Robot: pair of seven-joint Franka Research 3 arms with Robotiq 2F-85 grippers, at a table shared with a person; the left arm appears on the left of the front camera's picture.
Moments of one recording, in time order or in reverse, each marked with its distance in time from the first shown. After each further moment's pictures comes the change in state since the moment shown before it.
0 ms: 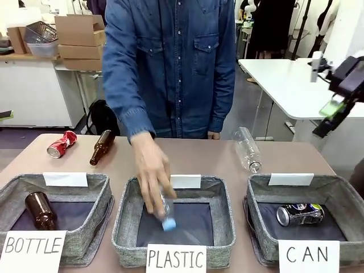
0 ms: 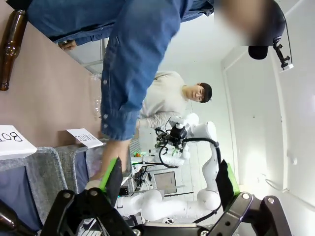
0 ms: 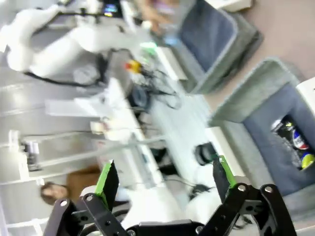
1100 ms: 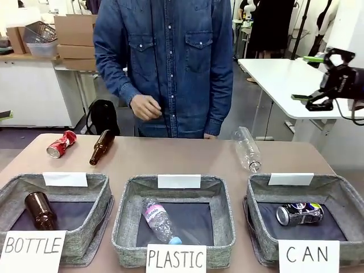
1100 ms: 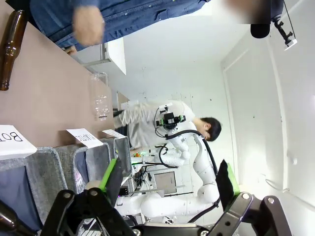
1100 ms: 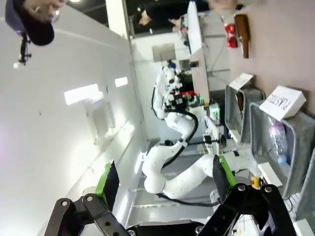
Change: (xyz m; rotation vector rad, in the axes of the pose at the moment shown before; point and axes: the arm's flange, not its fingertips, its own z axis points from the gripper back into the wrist) left arm 0.000 0.000 0.000 0.000 0.000 0.000; right arm 0.012 -0.072 0.032 0.565 -0.660 -0.409
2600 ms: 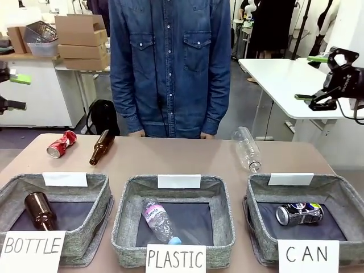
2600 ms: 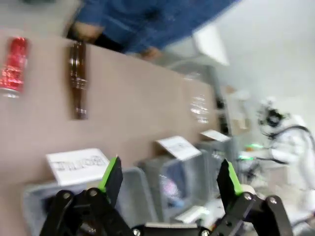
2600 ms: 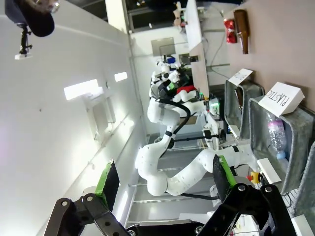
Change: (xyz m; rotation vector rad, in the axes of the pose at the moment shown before) left arm 0.048 -0.059 -0.075 0.625 0.101 -0.336; right arm 0.007 0.002 0.006 -0.002 0.021 0.000
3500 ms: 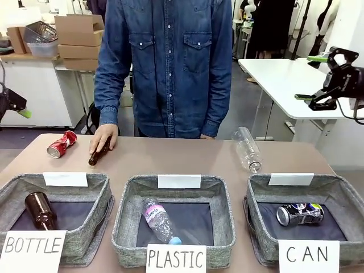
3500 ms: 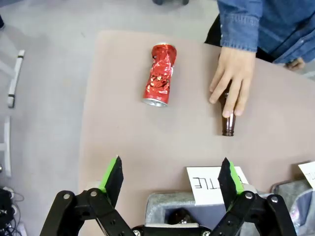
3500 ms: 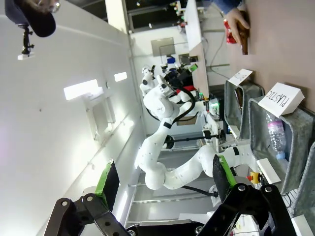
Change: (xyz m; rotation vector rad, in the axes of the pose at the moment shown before) left arm 0.020 0.046 -0.029 0.646 0.060 -0.162; right arm 0.001 0.001 0.000 -0.001 0.000 0.001
